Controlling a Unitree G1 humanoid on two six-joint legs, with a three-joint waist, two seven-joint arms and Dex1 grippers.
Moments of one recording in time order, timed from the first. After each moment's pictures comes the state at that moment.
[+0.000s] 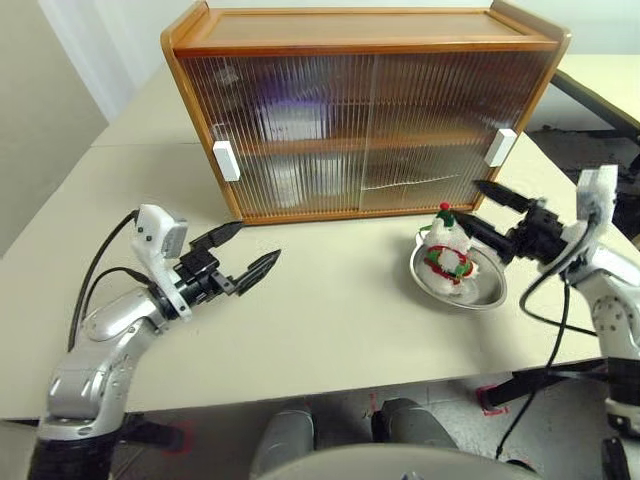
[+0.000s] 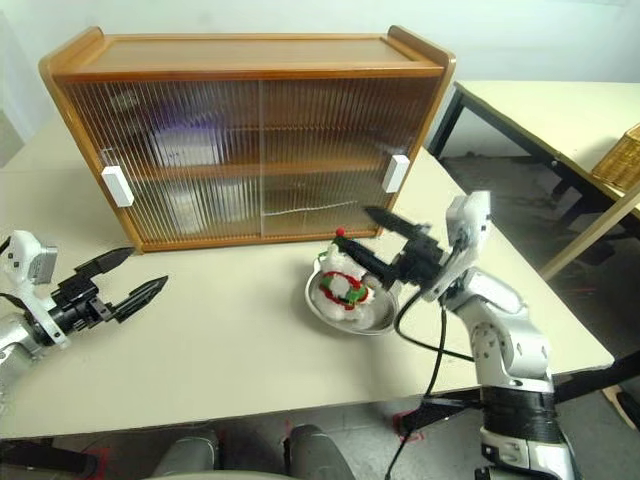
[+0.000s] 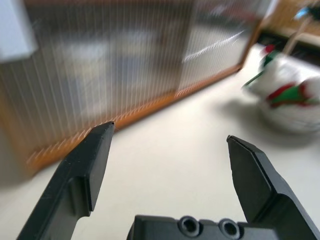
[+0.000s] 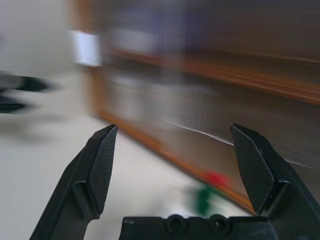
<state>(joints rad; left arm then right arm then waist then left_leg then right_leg) 0.14 0.61 0.27 -0.41 -0.53 0.46 -0.70 -0.21 -0.58 -0.26 -0.02 0.59 0.25 0.90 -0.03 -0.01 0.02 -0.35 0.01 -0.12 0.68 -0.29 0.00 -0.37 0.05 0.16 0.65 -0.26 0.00</state>
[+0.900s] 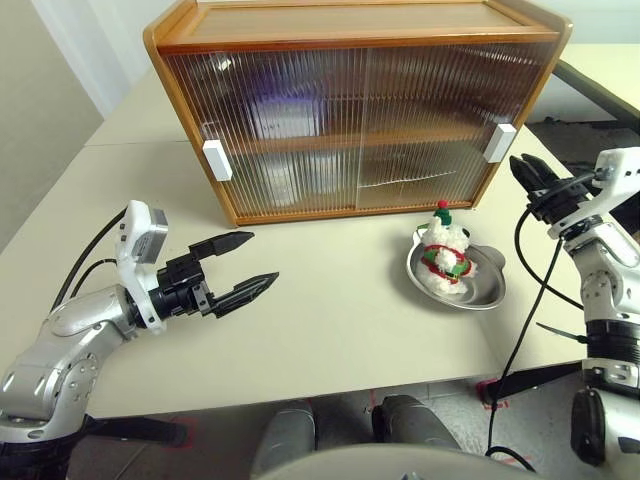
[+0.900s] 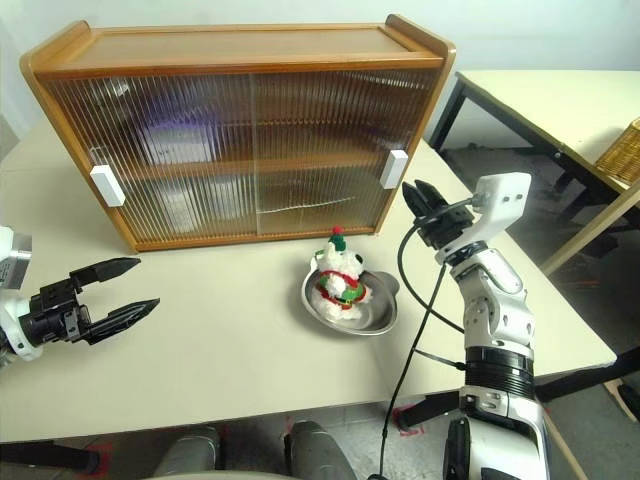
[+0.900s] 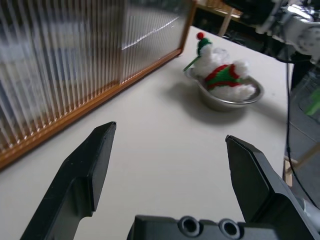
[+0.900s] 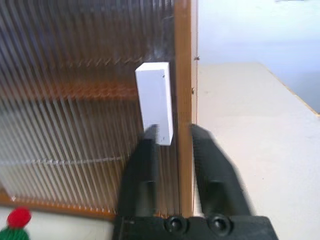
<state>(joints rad) 0.15 0.75 0.32 -0.43 -0.70 0.43 -0.95 -0.39 -0.48 -0.35 0.28 0.47 0.09 0.59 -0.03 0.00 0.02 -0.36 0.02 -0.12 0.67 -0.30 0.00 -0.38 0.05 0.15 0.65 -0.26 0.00</state>
